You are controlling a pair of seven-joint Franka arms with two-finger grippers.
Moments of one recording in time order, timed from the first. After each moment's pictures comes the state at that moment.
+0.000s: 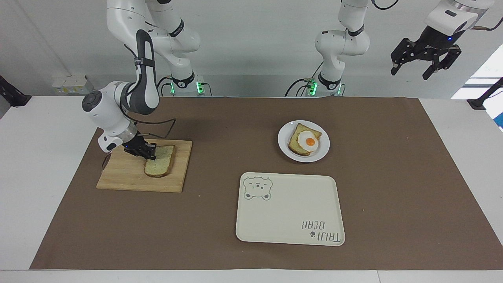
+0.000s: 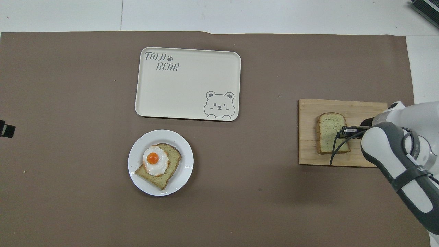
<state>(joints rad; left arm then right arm) -0.17 -0.03 0.14 -1.34 -0.05 1.28 0.16 -0.01 0.16 -0.15 -2.18 0.27 2.28 -0.25</state>
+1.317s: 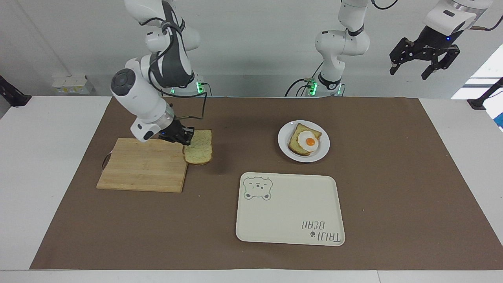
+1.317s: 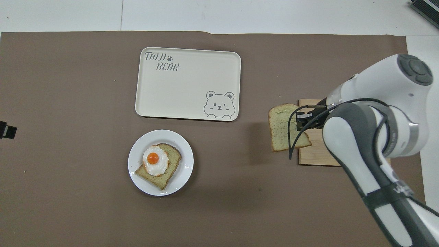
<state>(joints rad) -0.17 -0.03 0.13 -1.34 -0.05 1.28 0.16 0.30 0.14 -0.11 -1.85 0.27 1.87 0.17</state>
